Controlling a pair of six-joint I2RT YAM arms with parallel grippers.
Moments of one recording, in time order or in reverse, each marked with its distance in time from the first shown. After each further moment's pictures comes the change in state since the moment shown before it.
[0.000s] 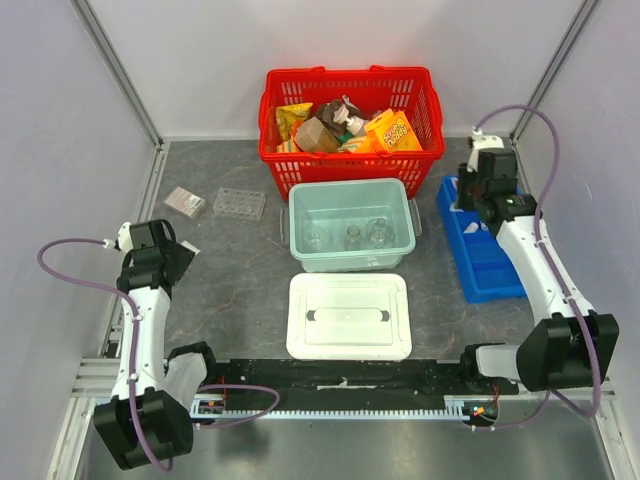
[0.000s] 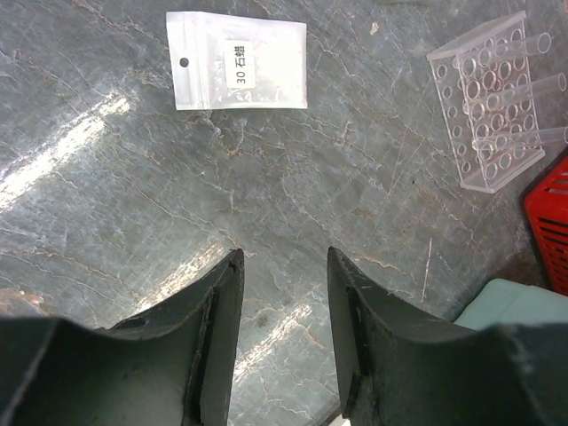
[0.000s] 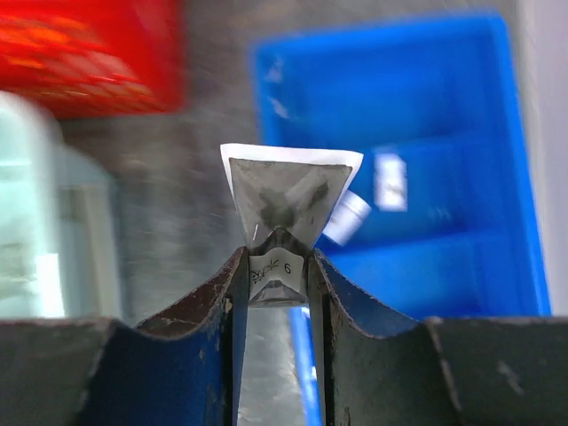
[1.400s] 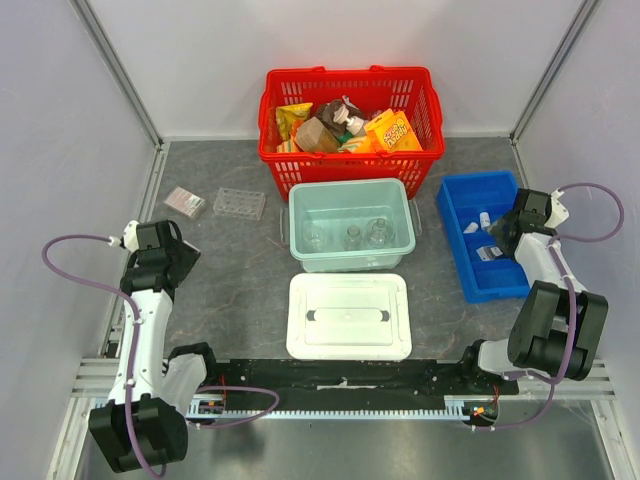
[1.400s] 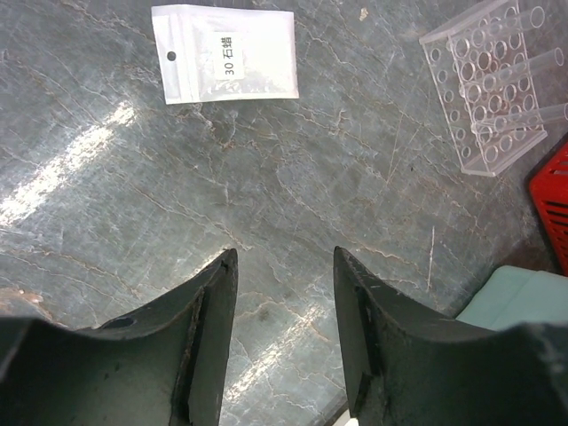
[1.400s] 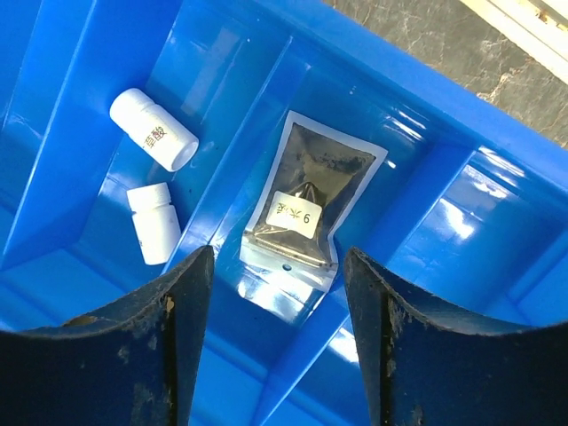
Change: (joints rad) left arm -0.065 -0.020 -0.006 -0.004 -0.026 0.000; right arm -0.423 0.080 -0.351 0.149 0.120 0.584
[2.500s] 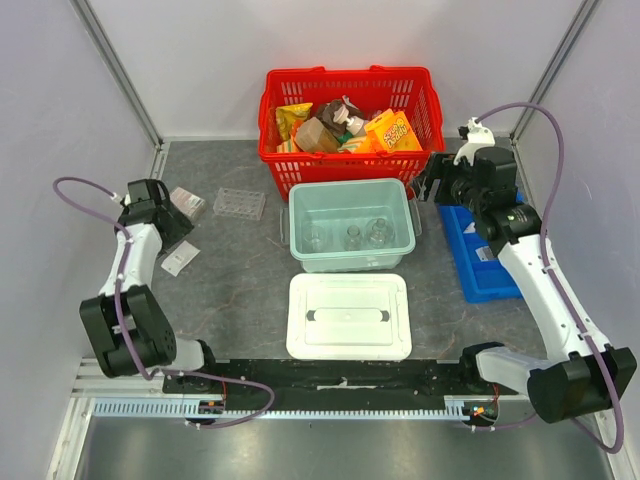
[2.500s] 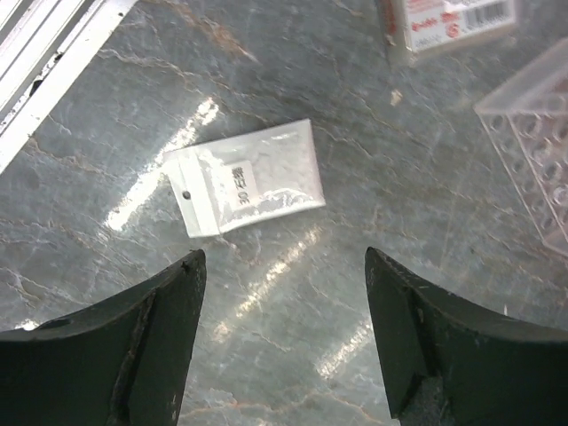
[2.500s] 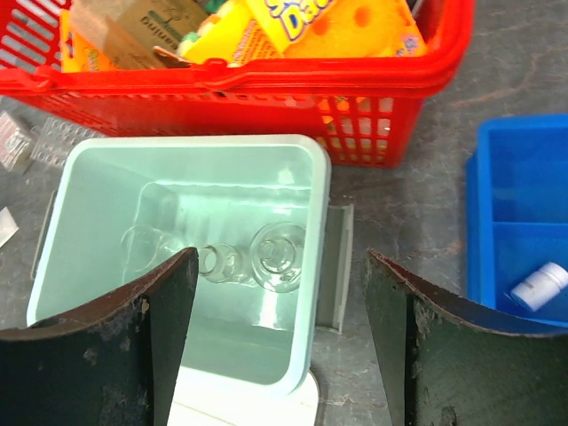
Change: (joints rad) left arm 0.078 0.490 0.267 0.089 0.003 0.301; right arm 0.492 -0.218 0.329 -0.060 -0.369 -0.330
